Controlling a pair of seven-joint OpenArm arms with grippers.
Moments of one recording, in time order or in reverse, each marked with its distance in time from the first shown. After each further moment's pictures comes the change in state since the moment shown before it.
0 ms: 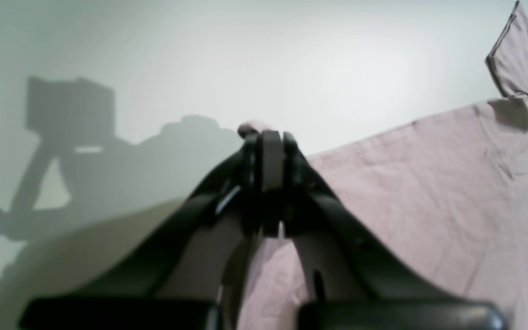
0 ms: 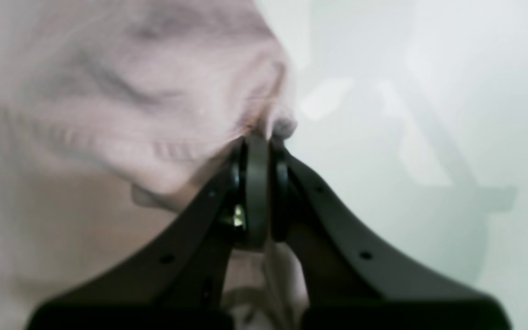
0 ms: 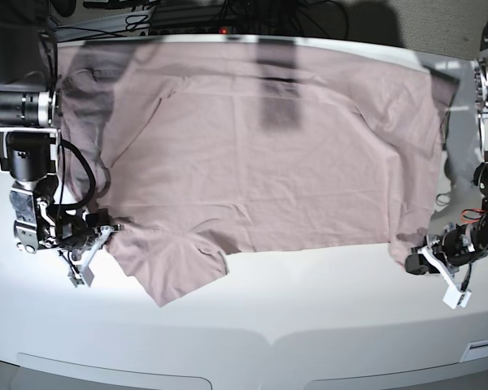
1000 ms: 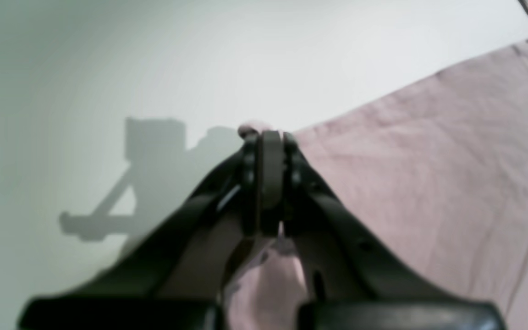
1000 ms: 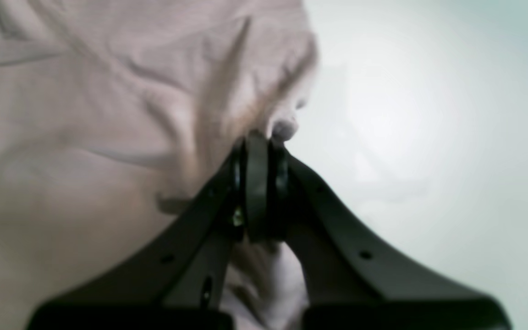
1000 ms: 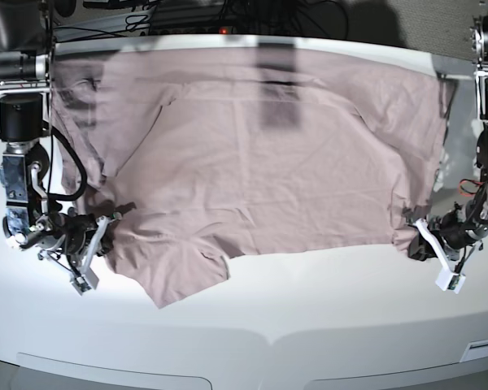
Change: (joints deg) left arm 12.3 -1.3 0.1 21.3 9.1 5.1 -1.3; right arm -12.5 4.0 0.1 29.4 0.1 1.3 -0.4
